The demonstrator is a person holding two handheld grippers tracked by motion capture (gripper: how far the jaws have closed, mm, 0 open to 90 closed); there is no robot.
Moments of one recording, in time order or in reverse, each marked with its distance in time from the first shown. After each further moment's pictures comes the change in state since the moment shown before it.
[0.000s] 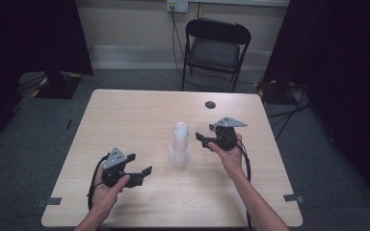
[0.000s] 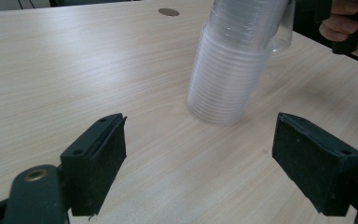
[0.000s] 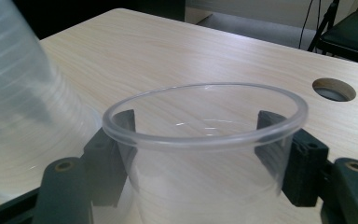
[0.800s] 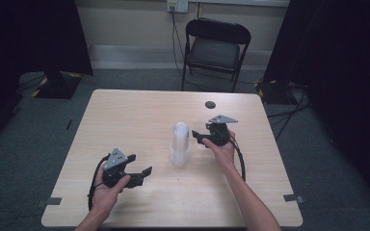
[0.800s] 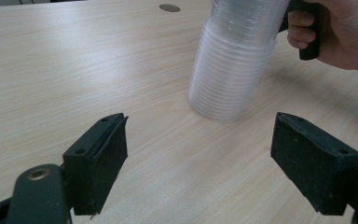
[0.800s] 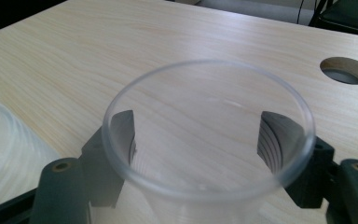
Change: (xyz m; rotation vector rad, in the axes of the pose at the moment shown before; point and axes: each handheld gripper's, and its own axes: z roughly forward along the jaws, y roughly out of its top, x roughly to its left) left arm 0.001 -0.002 0.001 0.009 0.005 0.002; right arm -0.014 -0.010 0.041 0.054 -0.029 0.037
